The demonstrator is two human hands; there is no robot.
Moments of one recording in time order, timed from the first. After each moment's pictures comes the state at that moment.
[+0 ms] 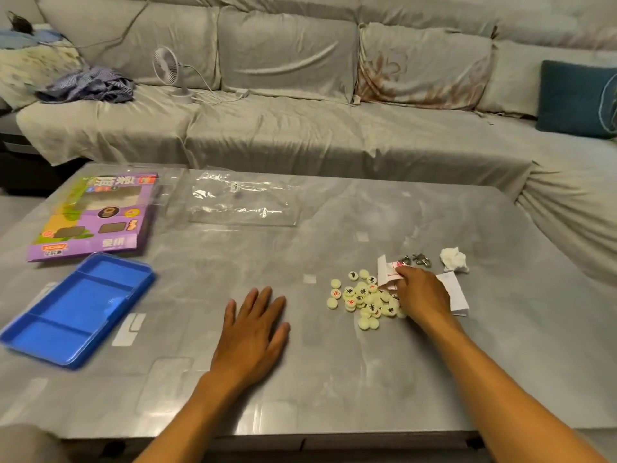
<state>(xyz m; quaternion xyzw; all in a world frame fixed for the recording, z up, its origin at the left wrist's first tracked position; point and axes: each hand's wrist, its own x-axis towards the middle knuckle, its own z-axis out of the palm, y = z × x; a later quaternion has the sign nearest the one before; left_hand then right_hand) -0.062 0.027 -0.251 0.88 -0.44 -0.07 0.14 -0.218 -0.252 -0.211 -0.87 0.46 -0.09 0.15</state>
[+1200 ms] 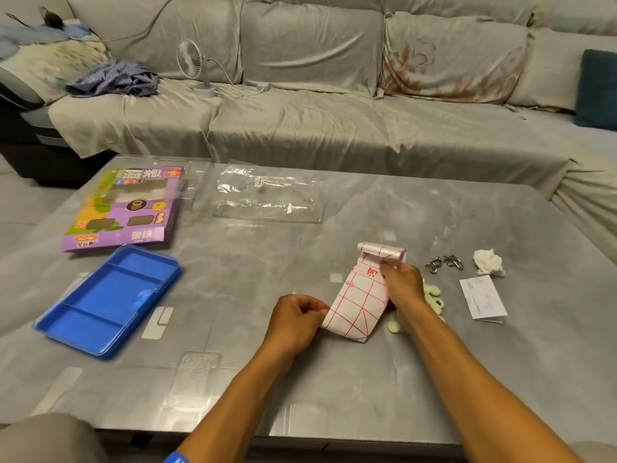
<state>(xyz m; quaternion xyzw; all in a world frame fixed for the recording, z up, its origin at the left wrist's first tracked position) -0.078 -0.010 -0.202 0.78 -0.15 -0.34 0.50 -0.143 -0.196 -0.209 -0.61 0.52 -0.21 0.56</state>
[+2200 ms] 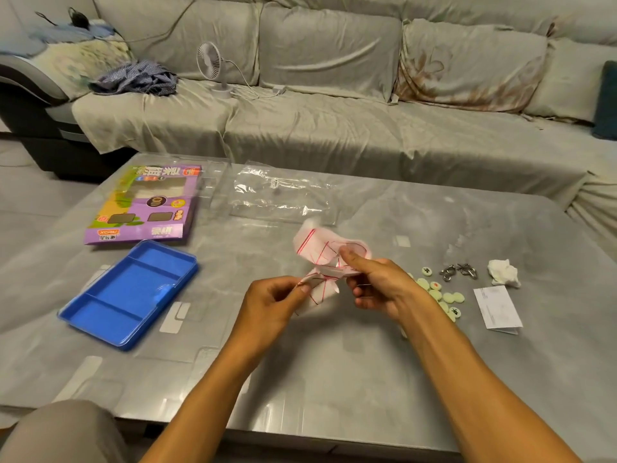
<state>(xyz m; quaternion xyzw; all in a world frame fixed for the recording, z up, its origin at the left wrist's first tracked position) -0.051 0.043 -0.167 0.73 -0.26 -0.20 0.60 -0.119 -0.139 -0.148 -0.60 0.39 -0.03 0.70</state>
